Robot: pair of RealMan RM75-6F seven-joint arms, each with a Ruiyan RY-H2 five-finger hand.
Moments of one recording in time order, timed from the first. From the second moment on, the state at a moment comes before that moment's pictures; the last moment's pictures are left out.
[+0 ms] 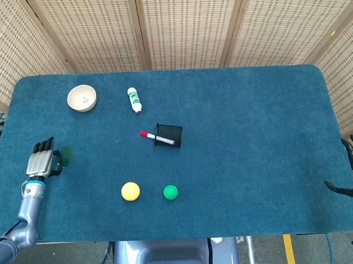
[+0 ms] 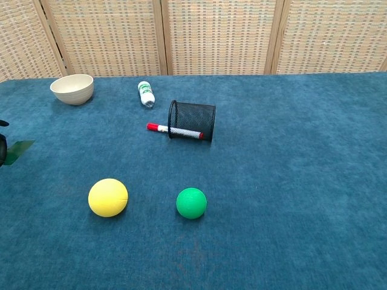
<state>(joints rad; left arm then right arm) -0.51 -1.66 -0.19 -0.77 1.13 0.80 0.03 0.11 -1.09 0.15 -1.53 -1.34 1.40 0.08</state>
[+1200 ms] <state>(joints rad) -0.53 -1.25 -0.37 -1.31 1.08 1.00 0.06 0.10 -1.08 0.15 -1.54 -1.36 1.43 0.09</state>
